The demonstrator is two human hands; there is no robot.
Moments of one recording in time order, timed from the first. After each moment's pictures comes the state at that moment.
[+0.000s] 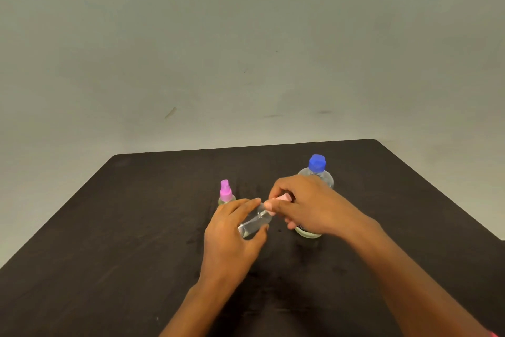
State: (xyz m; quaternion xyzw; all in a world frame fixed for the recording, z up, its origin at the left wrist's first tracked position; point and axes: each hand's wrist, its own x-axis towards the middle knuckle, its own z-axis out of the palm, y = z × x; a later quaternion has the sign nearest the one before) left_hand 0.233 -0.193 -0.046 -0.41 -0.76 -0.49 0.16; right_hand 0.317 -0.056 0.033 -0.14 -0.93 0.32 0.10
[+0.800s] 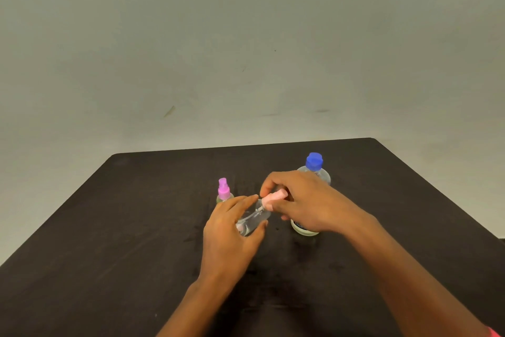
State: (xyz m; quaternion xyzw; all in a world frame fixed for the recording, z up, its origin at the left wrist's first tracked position) left_hand 0.237 -0.192 -0.043 -0.39 -0.74 -0.51 0.16; right_hand 0.321 -0.062 0.045 -0.13 -0.94 0.30 0.09
